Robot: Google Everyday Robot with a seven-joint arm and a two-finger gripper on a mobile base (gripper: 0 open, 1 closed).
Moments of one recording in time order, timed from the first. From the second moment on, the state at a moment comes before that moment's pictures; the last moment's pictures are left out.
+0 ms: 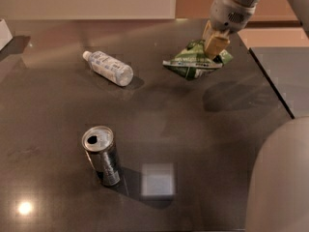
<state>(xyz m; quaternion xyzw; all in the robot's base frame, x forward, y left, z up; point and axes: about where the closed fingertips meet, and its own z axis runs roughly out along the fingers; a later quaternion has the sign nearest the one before) 0.621 -0.147 0.930 -0.68 0.72 0.06 0.14</state>
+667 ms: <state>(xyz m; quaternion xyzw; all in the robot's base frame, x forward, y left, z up) 0.622 -0.132 0.999 -0.65 0.72 0.08 0.22</state>
